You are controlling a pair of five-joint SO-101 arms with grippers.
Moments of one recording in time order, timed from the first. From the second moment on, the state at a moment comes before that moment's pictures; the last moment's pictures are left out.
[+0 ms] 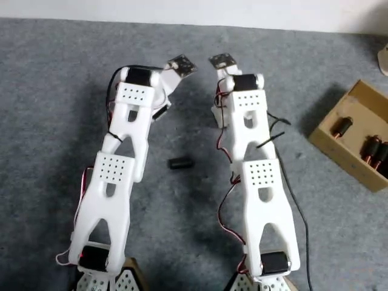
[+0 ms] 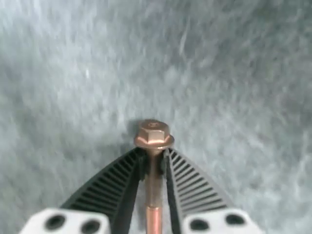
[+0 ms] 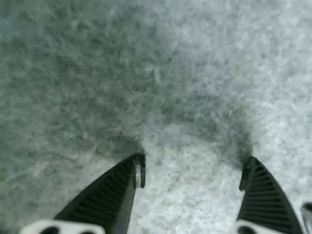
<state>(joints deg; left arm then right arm) 1.6 74.3 -83.3 98.3 -31.3 -11.8 78.4 -93.0 99.8 16.1</state>
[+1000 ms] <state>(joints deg) -3.8 48.7 -39.9 98.8 -29.1 -11.6 79.6 -95.0 98.7 13.0</state>
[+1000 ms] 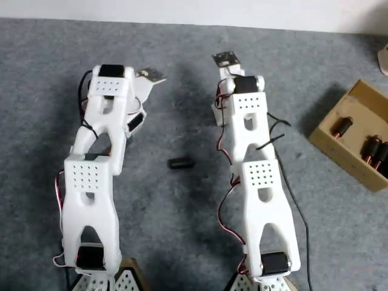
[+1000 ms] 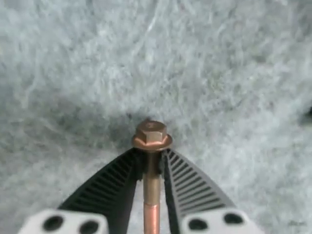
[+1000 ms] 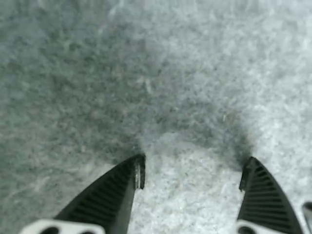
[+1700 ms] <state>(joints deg) -3.7 44.9 -24.1 79.7 -26.1 -13.2 43.2 -61.1 100.0 13.3</state>
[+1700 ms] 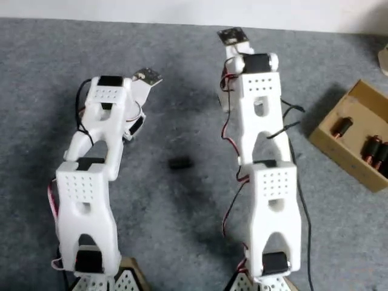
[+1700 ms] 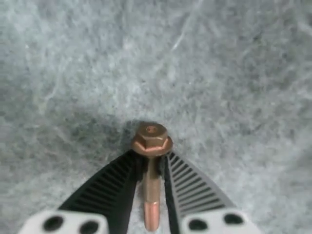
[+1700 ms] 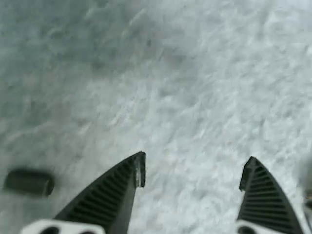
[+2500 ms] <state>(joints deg) -3.7 44.6 -23.6 78.0 -26.1 -25.2 29.8 -29.8 100.0 38.7</state>
